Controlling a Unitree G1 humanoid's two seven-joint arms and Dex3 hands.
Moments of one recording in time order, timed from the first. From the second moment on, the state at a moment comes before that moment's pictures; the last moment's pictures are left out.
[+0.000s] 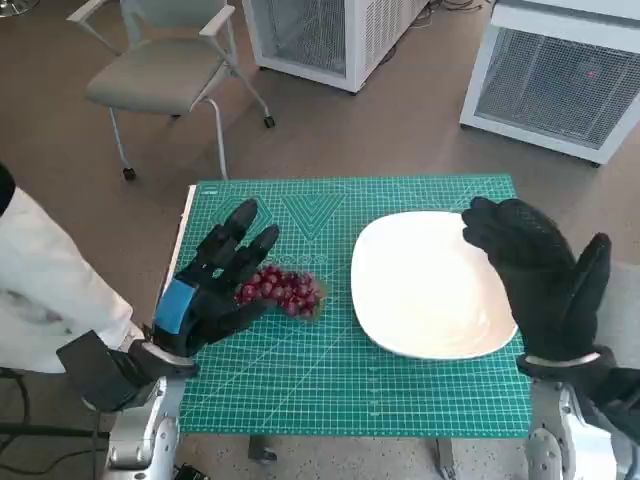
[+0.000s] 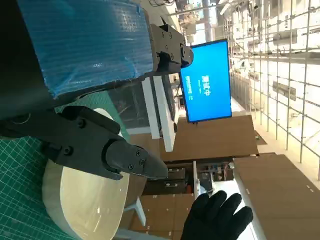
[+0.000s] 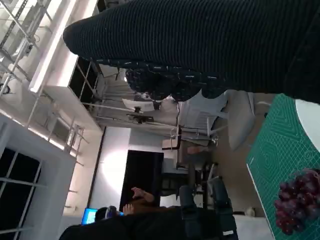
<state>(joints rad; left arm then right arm) -0.30 0.21 0.15 0.10 -0.32 -0.14 -0.47 -0.38 -0.15 -0.18 0.02 0.45 -0.17 0.42</state>
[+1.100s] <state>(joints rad) -0.30 0.25 0.12 0.09 -0.14 -0.18 -0.41 -0.38 -0.15 -0.18 0.03 0.45 -0.18 0.42</state>
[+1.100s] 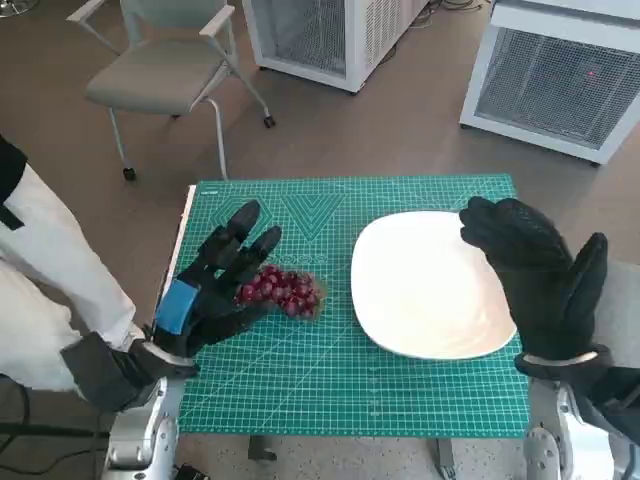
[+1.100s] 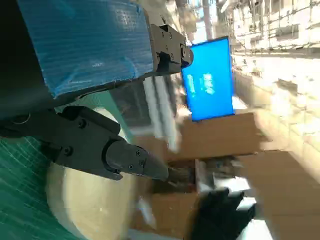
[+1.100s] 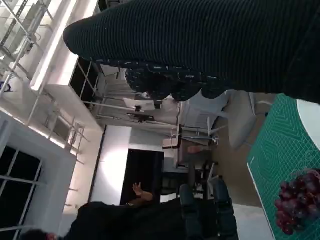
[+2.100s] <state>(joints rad) -0.35 0.41 -0.17 -0.29 0.68 0.39 -0.44 -0.38 -0.15 -0.18 0.02 0.45 -0.18 0.42</state>
